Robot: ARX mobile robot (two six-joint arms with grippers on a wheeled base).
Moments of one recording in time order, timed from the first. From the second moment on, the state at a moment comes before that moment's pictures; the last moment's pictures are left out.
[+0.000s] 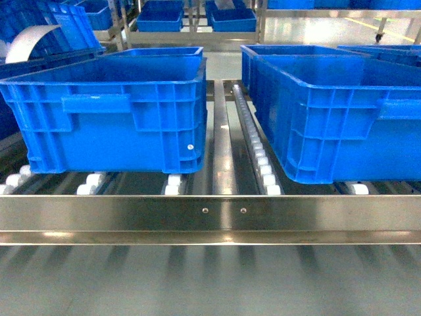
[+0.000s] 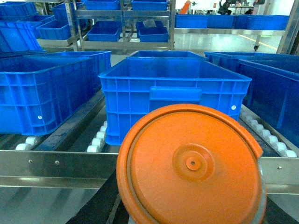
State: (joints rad) left arm 0.00 0.01 0.01 -0.01 0.00 0.00; right arm 0.00 0.01 0.01 -0.01 0.00 0.01
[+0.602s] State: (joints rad) left arm 0.00 0.01 0.01 -0.01 0.00 0.00; right arm 0.00 0.01 0.01 -0.01 0.00 0.01
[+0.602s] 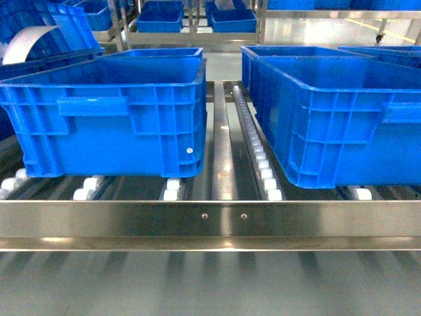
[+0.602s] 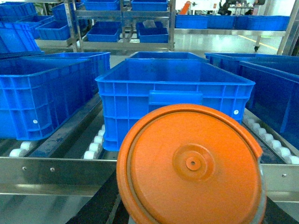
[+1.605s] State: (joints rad) left arm 0.00 0.01 0.01 -0.01 0.00 0.00; right arm 0.00 0.01 0.01 -0.01 0.00 0.01
